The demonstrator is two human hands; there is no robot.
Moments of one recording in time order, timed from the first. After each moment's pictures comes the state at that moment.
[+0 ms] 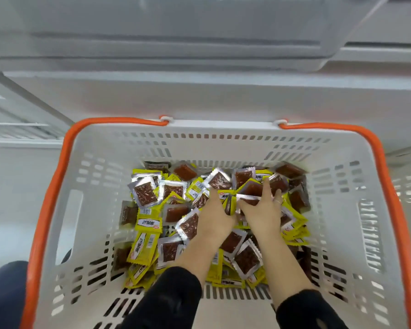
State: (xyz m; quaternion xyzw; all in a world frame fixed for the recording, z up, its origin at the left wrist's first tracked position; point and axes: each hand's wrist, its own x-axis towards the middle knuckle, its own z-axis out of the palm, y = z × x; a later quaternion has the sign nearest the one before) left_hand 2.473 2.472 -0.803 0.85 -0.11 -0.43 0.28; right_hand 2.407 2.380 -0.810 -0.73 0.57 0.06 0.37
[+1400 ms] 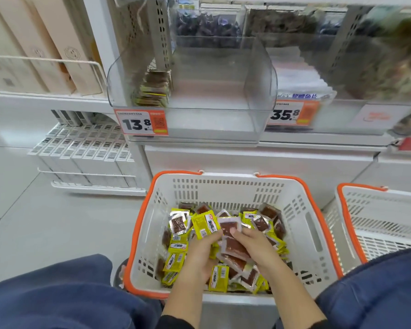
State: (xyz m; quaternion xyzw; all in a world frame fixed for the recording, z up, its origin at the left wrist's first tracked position) left_hand 2.425 2.590 -0.633 0.53 0.16 -0.45 0.70; right_hand 2.349 2.472 -0.638 -0.63 0.39 -0.01 0.67
